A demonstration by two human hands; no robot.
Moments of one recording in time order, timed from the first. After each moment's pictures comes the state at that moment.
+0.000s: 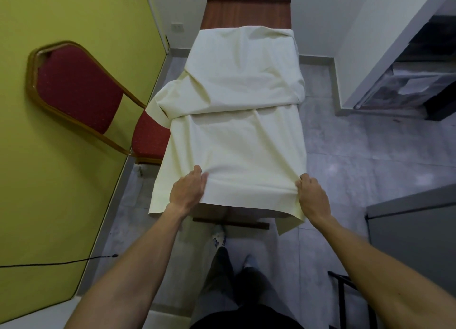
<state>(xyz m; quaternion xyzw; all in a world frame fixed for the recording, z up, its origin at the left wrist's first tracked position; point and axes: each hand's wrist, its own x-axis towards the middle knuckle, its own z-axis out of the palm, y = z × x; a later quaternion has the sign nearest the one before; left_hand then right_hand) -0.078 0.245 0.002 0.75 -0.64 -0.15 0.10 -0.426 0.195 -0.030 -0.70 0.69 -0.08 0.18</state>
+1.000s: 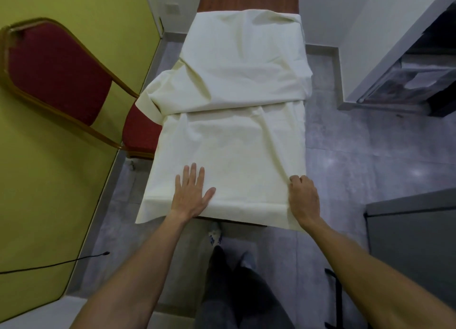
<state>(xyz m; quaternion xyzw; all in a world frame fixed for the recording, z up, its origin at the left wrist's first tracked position) -0.065 0.234 -0.087 0.73 -0.65 -0.19 -0.07 -0.389 0.174 -0.075 -0.73 0.68 -0.04 0.09</state>
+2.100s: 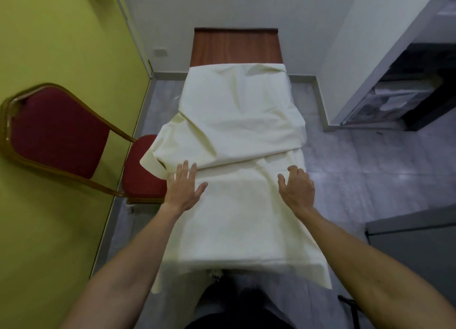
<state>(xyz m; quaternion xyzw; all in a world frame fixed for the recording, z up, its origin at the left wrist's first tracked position) 0.031 0.077 -0.014 0.71 -0.69 -0.14 -0.03 -0.302 0.048 0.003 -0.65 0.74 -0.13 0.09</state>
